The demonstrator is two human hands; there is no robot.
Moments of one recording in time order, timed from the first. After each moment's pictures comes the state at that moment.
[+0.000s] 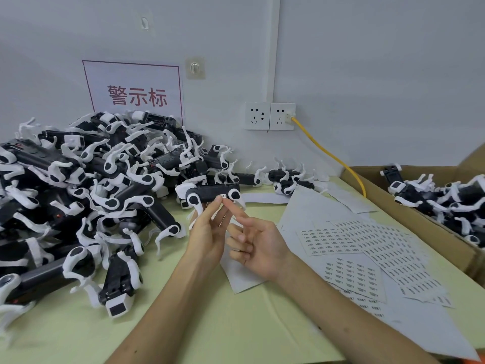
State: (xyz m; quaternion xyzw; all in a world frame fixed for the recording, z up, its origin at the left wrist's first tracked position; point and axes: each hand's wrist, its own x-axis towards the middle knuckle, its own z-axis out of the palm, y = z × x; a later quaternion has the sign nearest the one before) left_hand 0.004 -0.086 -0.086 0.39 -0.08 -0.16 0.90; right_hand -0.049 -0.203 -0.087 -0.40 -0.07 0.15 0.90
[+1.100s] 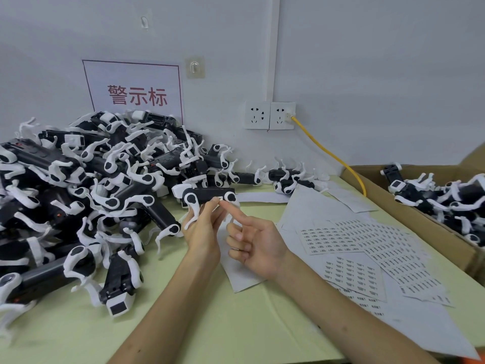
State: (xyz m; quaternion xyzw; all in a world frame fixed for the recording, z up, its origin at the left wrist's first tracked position) left_hand 0.000 -0.093 -0.081 0.39 0.03 0.01 0.92; right_hand -0.050 -0.202 -0.086 -0.44 -0.08 0.13 0.88
